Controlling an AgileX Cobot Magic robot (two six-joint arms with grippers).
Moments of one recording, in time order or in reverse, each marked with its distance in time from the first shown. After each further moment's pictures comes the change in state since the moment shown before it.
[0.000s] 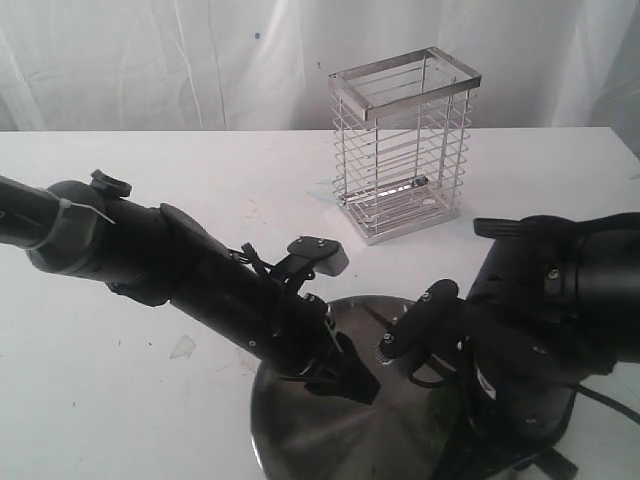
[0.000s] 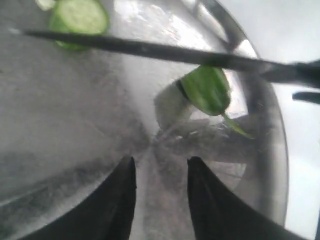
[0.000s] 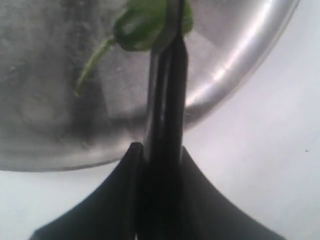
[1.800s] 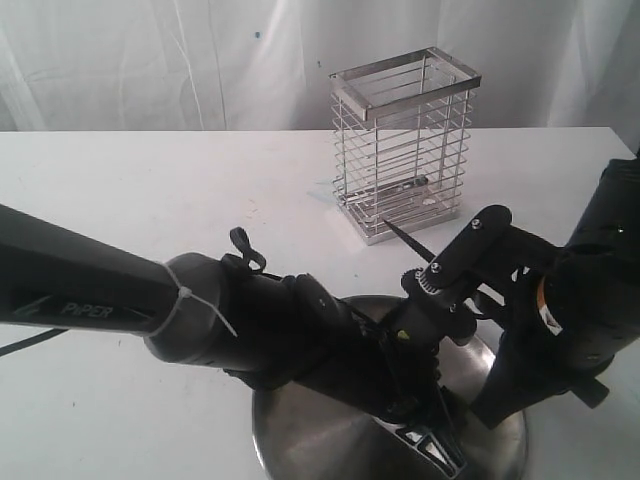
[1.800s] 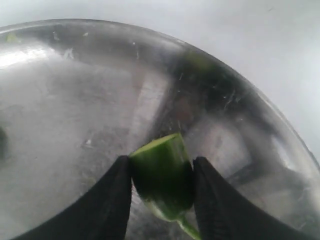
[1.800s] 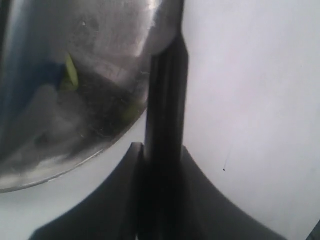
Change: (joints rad) left arm -0.345 0.063 -0.111 0.022 -0.490 0.059; right arm -0.131 -0.163 0.004 -0.130 -0.079 -0.070
